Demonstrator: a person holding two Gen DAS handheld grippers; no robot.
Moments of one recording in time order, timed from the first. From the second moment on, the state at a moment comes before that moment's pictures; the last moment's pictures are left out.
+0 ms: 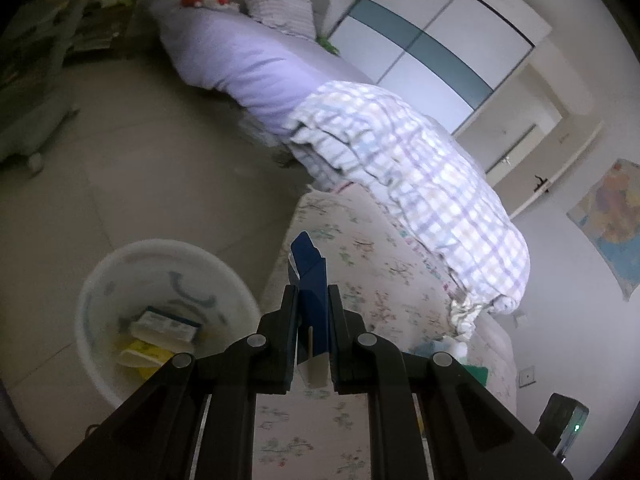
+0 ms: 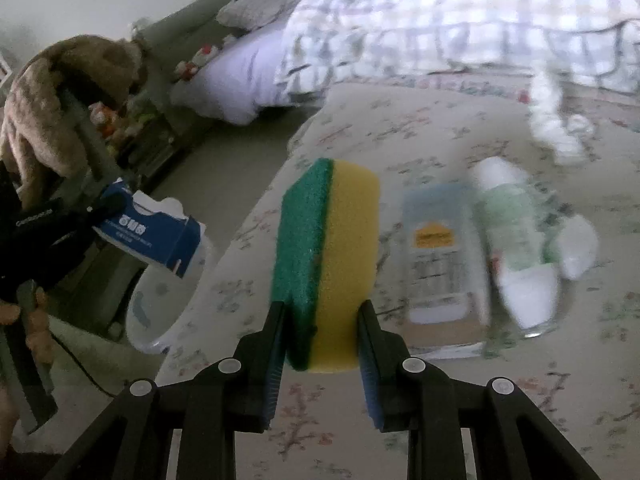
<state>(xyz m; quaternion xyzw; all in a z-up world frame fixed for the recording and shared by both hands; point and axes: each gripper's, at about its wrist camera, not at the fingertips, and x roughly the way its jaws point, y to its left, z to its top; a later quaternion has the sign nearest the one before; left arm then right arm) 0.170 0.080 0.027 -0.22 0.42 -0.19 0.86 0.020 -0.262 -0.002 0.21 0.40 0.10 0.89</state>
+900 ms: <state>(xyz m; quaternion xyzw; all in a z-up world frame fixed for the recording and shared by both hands) 0.163 0.181 -0.003 -0.11 0.47 -0.02 0.87 0.102 -0.114 -0.017 0.17 0.44 0.18 0.86</state>
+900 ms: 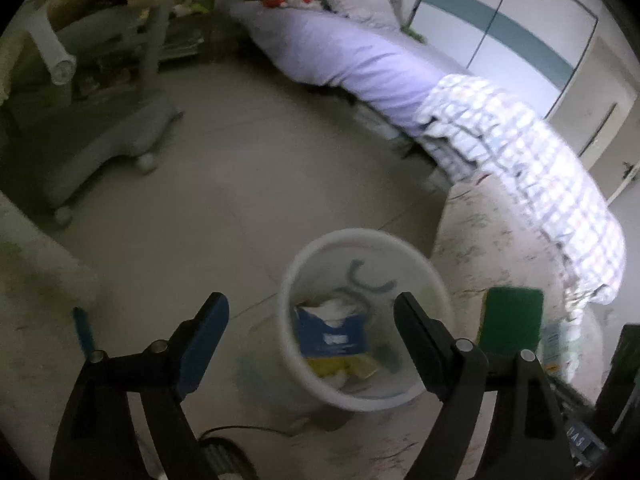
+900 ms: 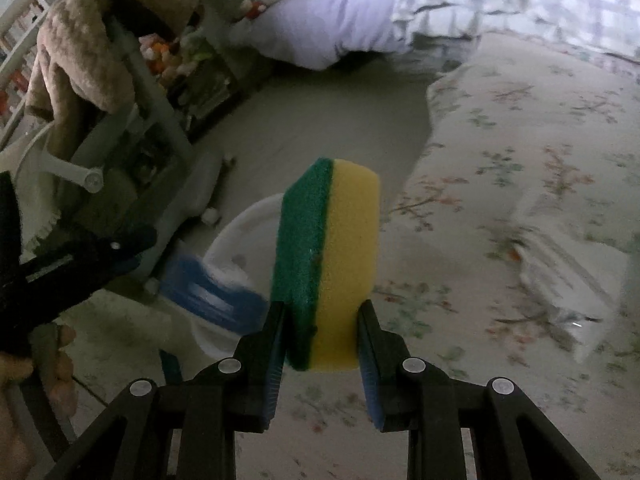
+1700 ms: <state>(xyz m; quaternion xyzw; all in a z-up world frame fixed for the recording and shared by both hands) 0.154 0.192 -0.013 -0.07 0.49 0.00 0.87 0.129 -0.064 -0.026 0.11 0.44 0.17 0.88</state>
